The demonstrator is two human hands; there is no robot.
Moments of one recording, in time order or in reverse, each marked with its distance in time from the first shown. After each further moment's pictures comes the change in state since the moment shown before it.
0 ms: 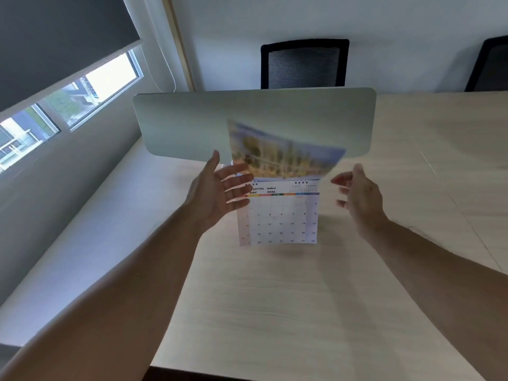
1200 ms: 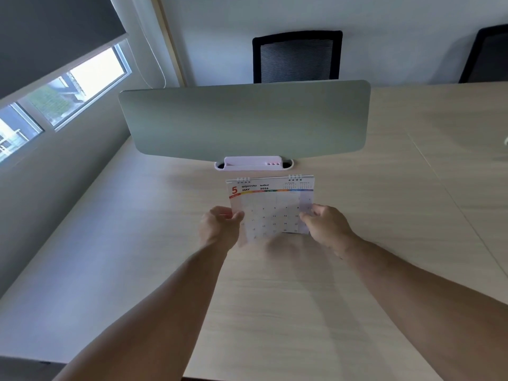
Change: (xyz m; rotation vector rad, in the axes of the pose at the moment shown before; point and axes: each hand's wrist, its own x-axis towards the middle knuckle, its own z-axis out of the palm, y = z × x) left_hand 0.013 -0.085 0.004 0.701 0.516 0.064; right_hand -0.024 0.039 0.023 -0.637 -0.339 -0.004
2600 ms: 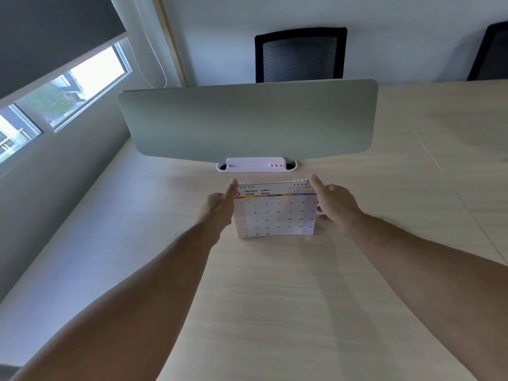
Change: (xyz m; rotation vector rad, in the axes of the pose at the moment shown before) left_hand 0.044 0.026 -0.010 -0.133 -0.215 -0.014; right_hand 0.044 -0.024 -0.020 0.179 0.105 0.110
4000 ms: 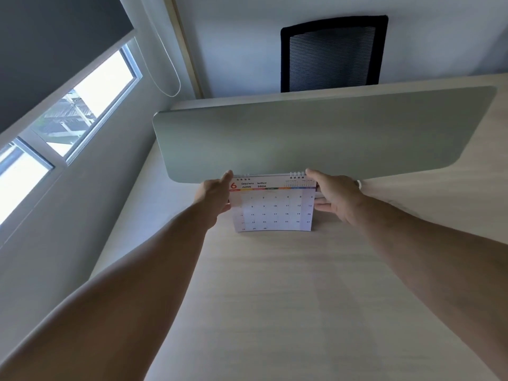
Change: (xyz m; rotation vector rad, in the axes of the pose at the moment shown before) left_hand 0.213 0.038 -0.157 -0.024 -0.073 -0.071; right_hand 0.119 -0.140 0.164 0.385 -0.026 0.240
